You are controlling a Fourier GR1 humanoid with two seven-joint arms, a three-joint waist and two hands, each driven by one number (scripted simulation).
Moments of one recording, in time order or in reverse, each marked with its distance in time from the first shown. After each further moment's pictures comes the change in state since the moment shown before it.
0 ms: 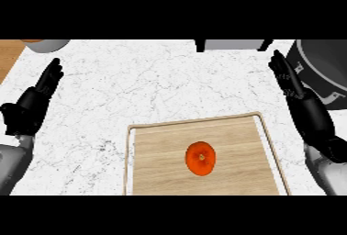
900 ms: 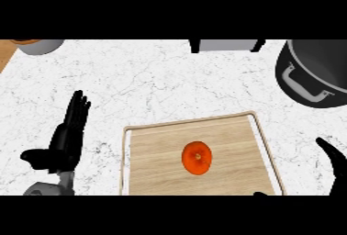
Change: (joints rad) left arm 0.247 -0.287 -0.036 -0.196 0.057 0.163 -0.065; right arm 0.615 0.150 -0.022 -0.449 0.214 -0.298 -0.501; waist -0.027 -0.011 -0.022
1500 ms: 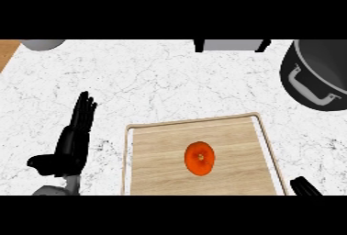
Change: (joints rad) left arm 0.017 -0.033 -0.035 -0.053 -0.041 0.028 0.014; right arm 0.328 -0.153 0.148 -0.168 0.539 0.016 0.359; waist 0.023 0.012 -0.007
